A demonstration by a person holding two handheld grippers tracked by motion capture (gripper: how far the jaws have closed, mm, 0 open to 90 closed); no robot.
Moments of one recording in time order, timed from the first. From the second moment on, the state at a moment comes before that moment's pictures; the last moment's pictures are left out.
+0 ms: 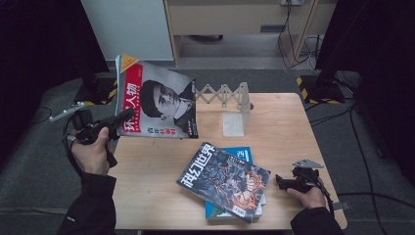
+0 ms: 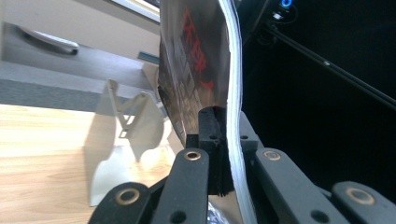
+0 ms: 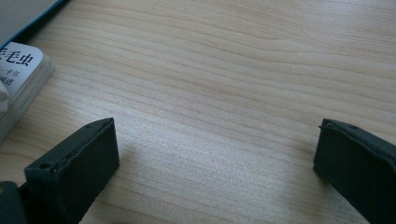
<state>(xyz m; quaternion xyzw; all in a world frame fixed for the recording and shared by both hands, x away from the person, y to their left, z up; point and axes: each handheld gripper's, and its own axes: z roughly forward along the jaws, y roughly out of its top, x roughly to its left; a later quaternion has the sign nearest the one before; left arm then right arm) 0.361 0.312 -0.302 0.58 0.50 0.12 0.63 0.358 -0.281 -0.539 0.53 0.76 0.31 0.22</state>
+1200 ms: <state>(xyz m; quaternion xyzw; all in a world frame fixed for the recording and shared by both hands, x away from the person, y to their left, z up) 0.400 0.302 -0.316 0.62 0.55 0.18 0.52 0.358 -0.281 -0.539 0.53 0.76 0.31 0.22</state>
